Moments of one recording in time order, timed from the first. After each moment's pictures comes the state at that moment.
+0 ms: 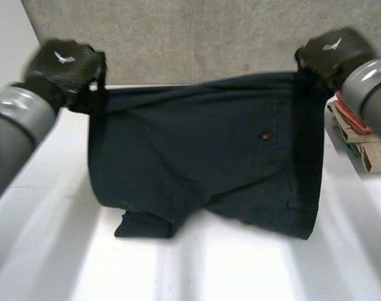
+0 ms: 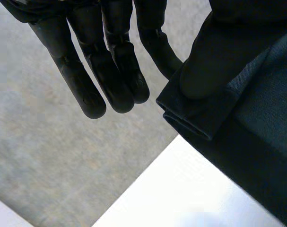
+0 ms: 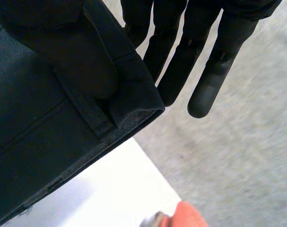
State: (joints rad) left arm 4.35 -1.72 -1.40 3.14 -1.48 3.57; right arm 1.93 -1.23 1.06 0.27 1.55 2.59; left_hand 1.11 1.20 1.19 1.20 0.99; right_hand 1.12 1.17 1.19 1.20 1.01
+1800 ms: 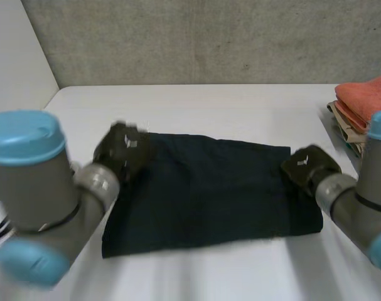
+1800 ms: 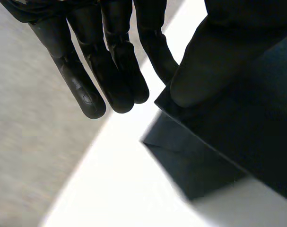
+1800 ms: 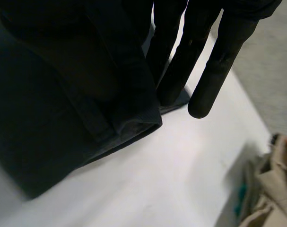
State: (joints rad) left arm 4.16 -1.91 -1.54 3.25 -1.62 3.77; right arm 1.93 -1.22 1.61 0.08 1.56 2.42; left_hand 1.12 1.20 1.19 1.20 1.01; right_hand 1.12 1.18 1.20 1.20 1.01
